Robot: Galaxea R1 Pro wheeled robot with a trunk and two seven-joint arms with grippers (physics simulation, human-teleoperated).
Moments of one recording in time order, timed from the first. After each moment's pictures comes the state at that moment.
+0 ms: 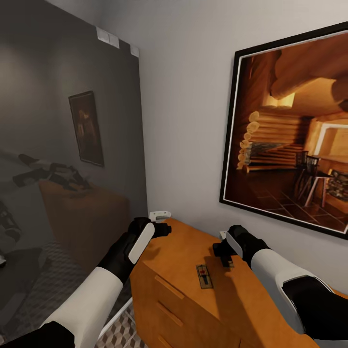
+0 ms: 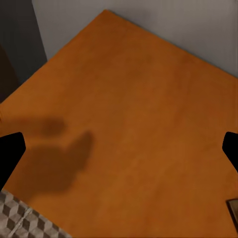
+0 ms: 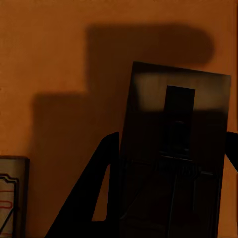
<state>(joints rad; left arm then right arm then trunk) -0.81 -0.17 -0.33 -0.94 0.54 0.81 0.44 -1.01 -0.01 0.27 -0.29 -0.23 0.79 0.05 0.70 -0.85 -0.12</state>
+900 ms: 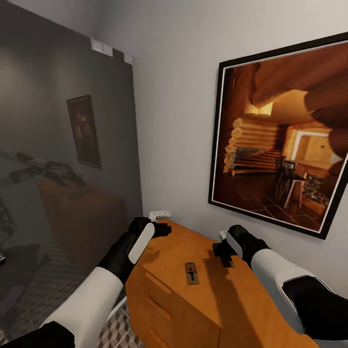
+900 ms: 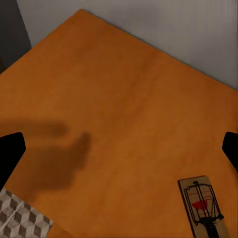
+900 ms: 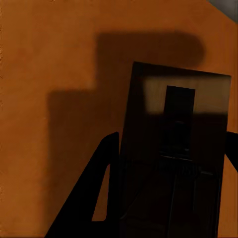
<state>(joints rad) -0.81 -0.17 -0.33 -0.94 0.55 0.81 0.44 -1.01 -0.01 0.27 -0.29 -0.23 0.79 0.05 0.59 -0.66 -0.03</state>
